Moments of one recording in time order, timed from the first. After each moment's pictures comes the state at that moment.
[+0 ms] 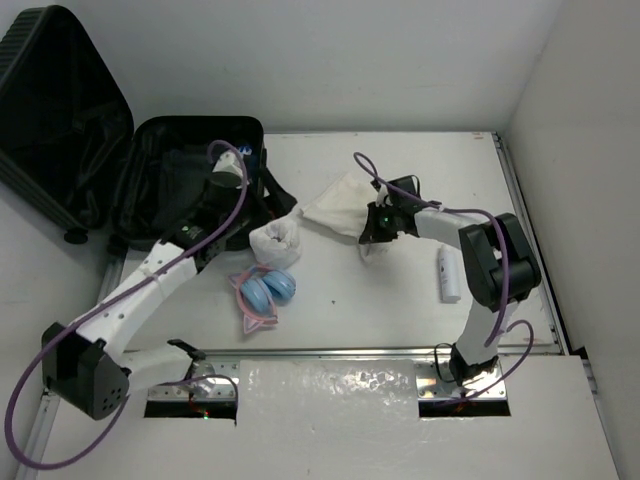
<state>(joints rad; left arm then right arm) -0.44 1.13 0.98 -0.35 -0.02 -0.73 0.32 1.84 1.02 -0.15 -0.34 0.27</state>
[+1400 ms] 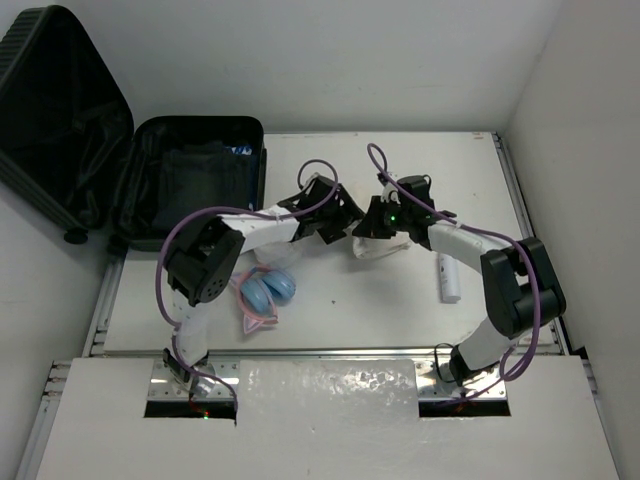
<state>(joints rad) -0.67 2.00 1.33 -0.07 0.02 -1.23 0.33 1.63 0.88 0.03 -0.47 0.42</state>
